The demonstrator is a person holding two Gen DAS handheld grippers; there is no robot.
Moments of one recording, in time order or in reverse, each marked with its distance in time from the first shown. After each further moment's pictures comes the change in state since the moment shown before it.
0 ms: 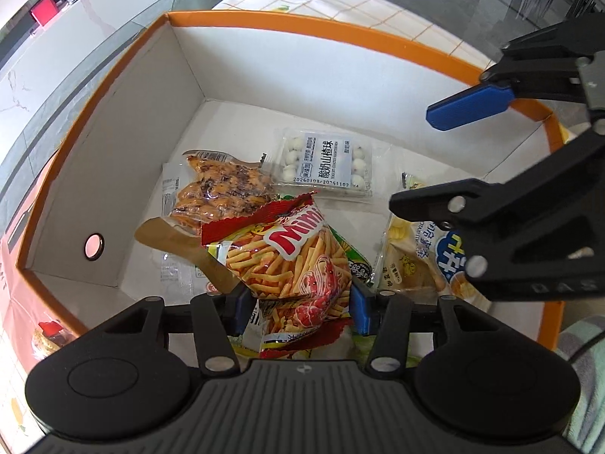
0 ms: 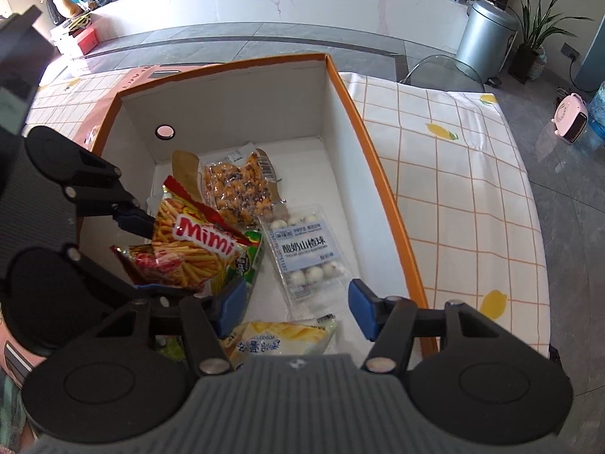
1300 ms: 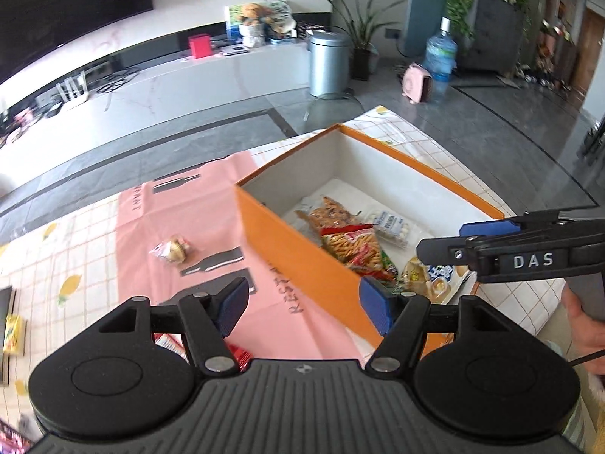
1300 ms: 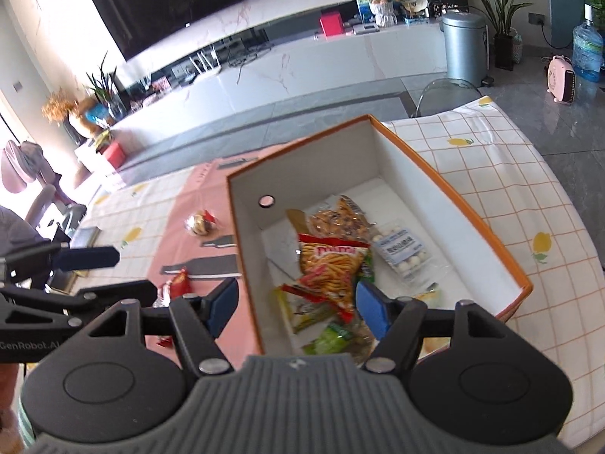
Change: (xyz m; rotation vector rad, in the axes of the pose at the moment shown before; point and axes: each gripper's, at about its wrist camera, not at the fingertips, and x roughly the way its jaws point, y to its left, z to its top) left arm -0.180 0.013 -0.157 -0.419 -0.425 0.161; right arm -0.106 0.074 -0.053 0.293 -0.277 0.166
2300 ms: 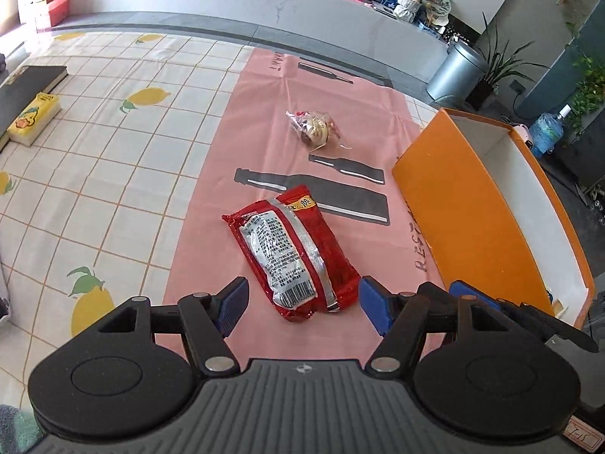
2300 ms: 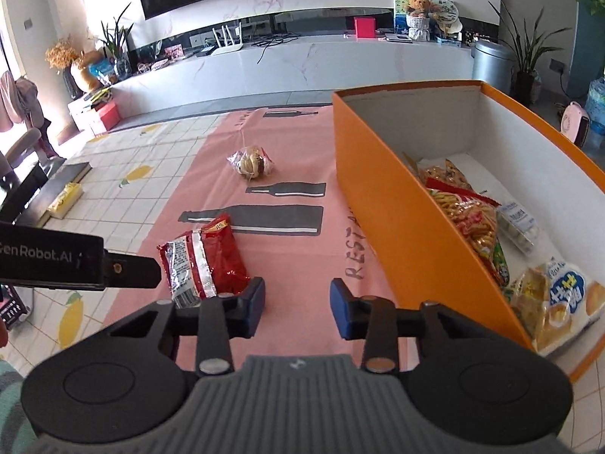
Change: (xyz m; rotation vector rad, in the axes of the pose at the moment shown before) left arm 0.051 0.139 -0.095 -0.550 0.122 0.033; right arm 0.129 0.122 -0.083 -0.228 0.011 -0.120
